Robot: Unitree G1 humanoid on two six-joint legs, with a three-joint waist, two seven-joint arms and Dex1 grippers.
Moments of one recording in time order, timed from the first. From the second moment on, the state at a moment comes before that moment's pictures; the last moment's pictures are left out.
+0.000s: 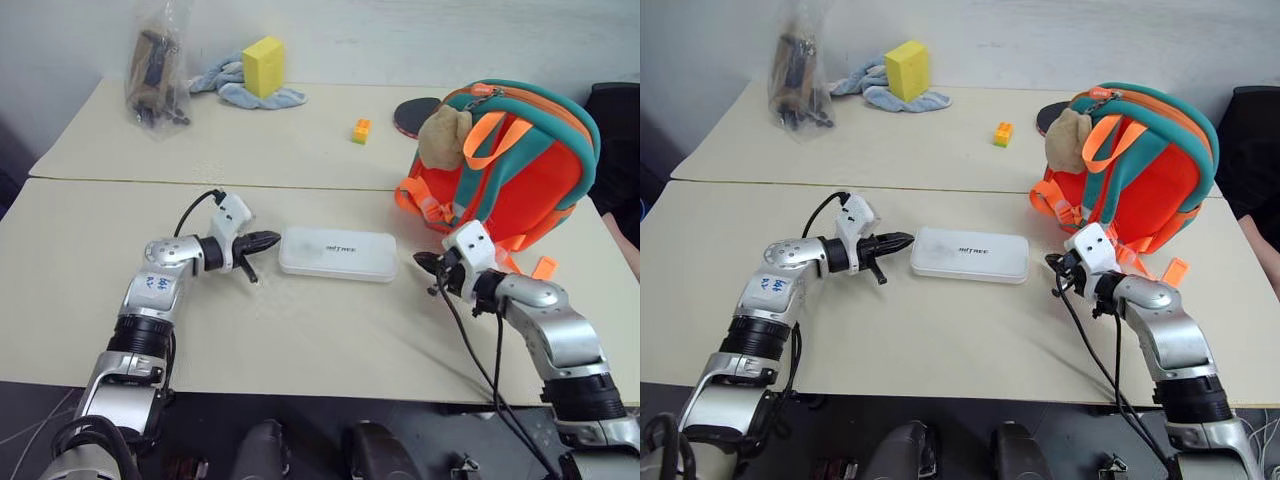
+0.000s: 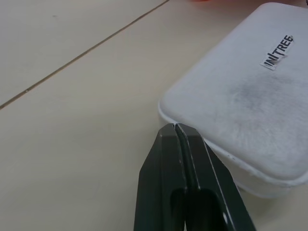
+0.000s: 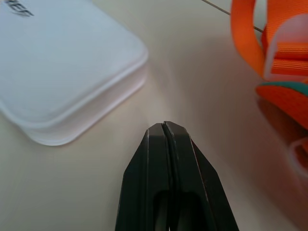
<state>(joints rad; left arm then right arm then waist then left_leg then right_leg) -0.66 0.50 -0.05 0.37 -0.15 0.26 -0.81 -0.39 -0.58 0.00 0.01 0.23 0.46 0.61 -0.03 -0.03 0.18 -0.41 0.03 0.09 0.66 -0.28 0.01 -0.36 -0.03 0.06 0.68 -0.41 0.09</state>
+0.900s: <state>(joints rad) -0.43 0.61 -0.04 0.11 -0.18 0.34 -0.94 -0.09 -0.59 -0.01 -0.35 0.23 0.53 0.64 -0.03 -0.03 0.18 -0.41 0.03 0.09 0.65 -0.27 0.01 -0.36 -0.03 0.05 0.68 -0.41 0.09</state>
